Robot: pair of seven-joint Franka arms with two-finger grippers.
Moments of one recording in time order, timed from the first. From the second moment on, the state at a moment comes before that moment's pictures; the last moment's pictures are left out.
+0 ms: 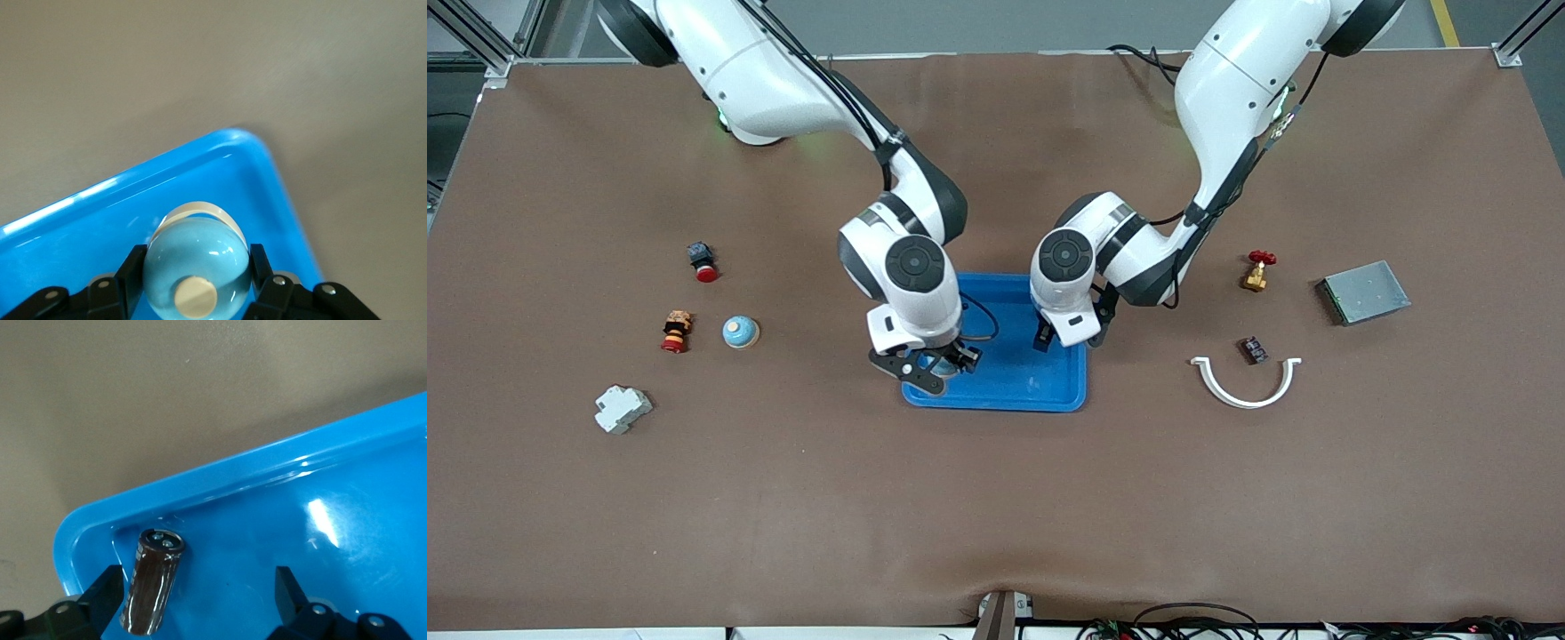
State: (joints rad) left arm -0.45 0.71 -0.30 -1.69 0.18 2.26 -2.00; right arm 0.50 0.67 0.15 -1.49 -0.16 2.17 1.13
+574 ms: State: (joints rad) left arm -0.45 0.71 -0.30 -1.69 0.19 2.26 -2.00; right arm 0.26 0.33 0.15 -2.07 -0.15 2.39 0.74
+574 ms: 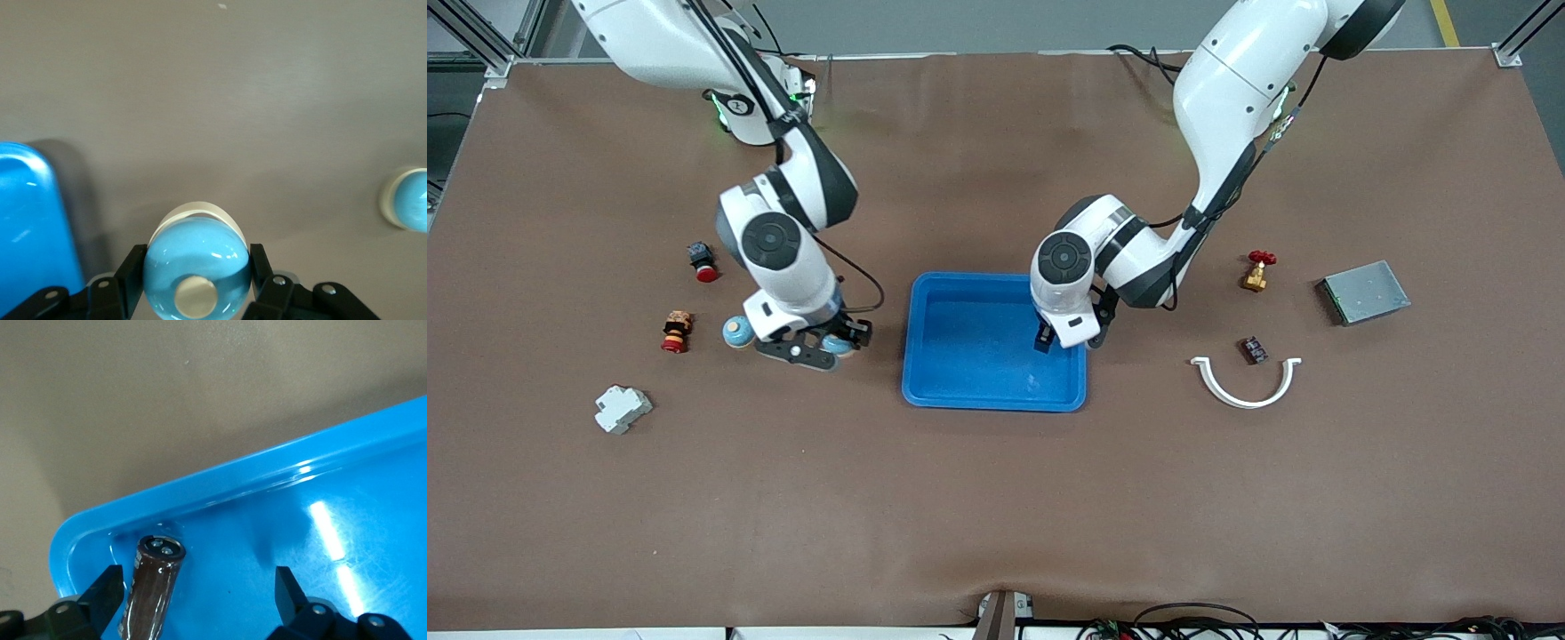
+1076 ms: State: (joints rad) left arm -0.46 0.73 -0.30 -1.69 0.21 2.28 -2.00; right arm 0.09 0.27 0.15 -2.28 -0.01 2.57 0.41
